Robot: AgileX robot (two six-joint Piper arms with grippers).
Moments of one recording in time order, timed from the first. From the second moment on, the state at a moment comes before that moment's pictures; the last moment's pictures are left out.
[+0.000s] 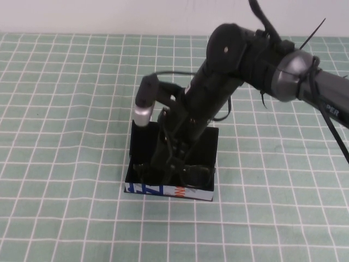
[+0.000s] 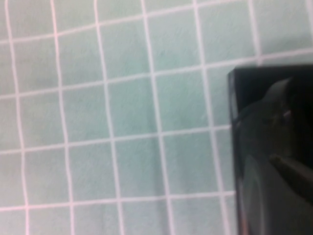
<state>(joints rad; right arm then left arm) 0.60 2.08 -1.85 0.56 1.22 -1.00 -0.18 -0.02 0.02 -0.02 0.36 -0.01</state>
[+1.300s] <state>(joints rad) 0.60 2.11 -1.78 0.53 0.97 -0.97 -0.18 -0.02 0.02 -0.02 0.36 -0.01</state>
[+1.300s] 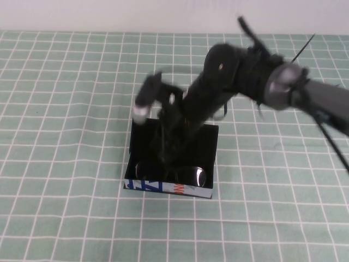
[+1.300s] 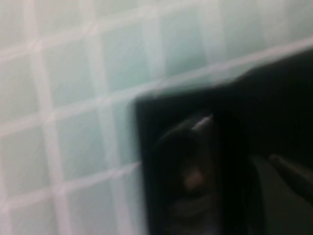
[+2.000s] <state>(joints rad) 0.47 2.12 -1.78 0.24 0.76 -0.61 -0.18 -0.02 0.02 -0.02 0.36 -0.01</state>
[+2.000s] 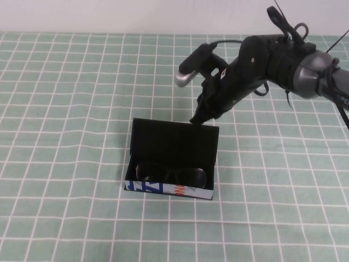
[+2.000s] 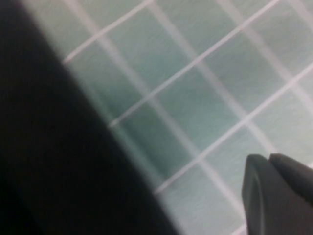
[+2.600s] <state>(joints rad) 0.47 2.10 -1.78 0.46 0.92 -0.85 -0.18 -0.02 0.02 -0.03 0.36 -0.01</state>
